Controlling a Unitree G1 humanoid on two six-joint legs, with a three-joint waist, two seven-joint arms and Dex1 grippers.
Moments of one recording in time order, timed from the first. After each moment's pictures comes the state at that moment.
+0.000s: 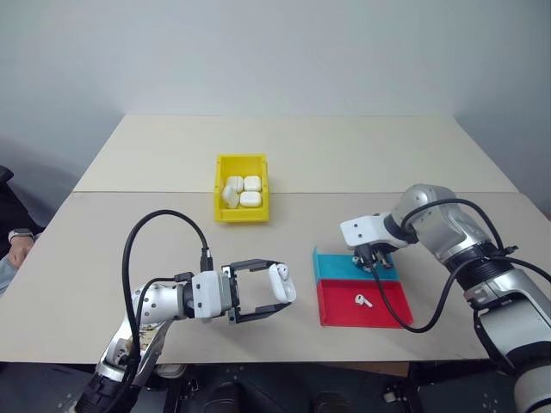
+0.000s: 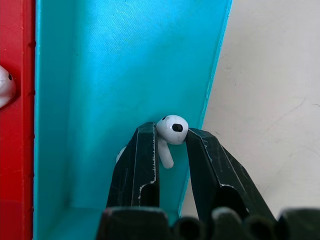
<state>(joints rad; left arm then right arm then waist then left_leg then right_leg) -0.15 0.52 -0.14 -0.29 -0.31 -0.22 -1.05 -0.97 -0.75 0.53 0.44 -0.33 0.10 1.48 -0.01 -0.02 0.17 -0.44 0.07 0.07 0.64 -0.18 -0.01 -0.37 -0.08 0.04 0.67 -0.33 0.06</state>
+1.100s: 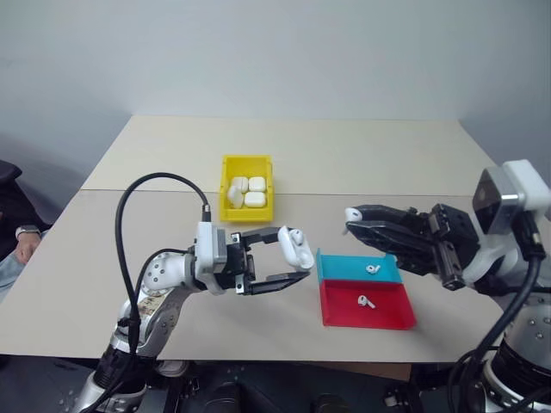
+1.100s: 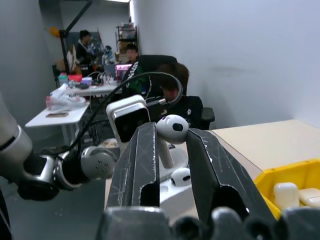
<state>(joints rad) -0.35 0.43 -0.14 -0.33 -0.58 0.07 -1.05 -0.41 -0.48 -0.47 -0.68 1.07 0.93 0.90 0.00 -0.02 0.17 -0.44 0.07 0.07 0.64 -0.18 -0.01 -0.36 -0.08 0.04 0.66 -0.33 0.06</state>
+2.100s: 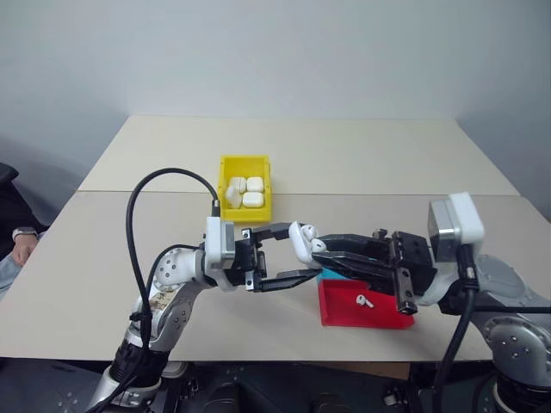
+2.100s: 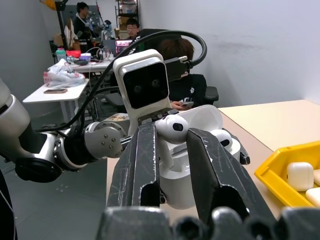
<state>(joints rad) -0.38 0.38 -0.14 -0.31 -0.58 0.07 -1.07 -0.29 -0.61 -0.20 -0.71 0.98 0.66 0.84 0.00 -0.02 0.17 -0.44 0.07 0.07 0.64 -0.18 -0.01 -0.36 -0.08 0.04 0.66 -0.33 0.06</state>
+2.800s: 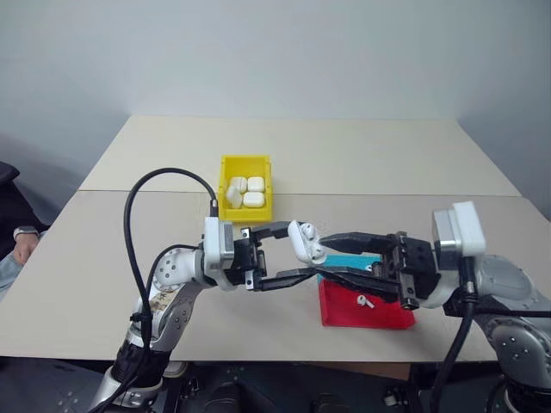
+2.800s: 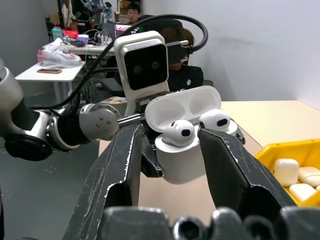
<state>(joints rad) -0.38 0.37 -0.13 -0.30 -0.56 0.04 -1.07 -0.25 -0.68 -0.19 -0.68 0.91 0.53 0.91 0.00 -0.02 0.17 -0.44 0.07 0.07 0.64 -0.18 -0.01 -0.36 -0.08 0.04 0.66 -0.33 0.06</state>
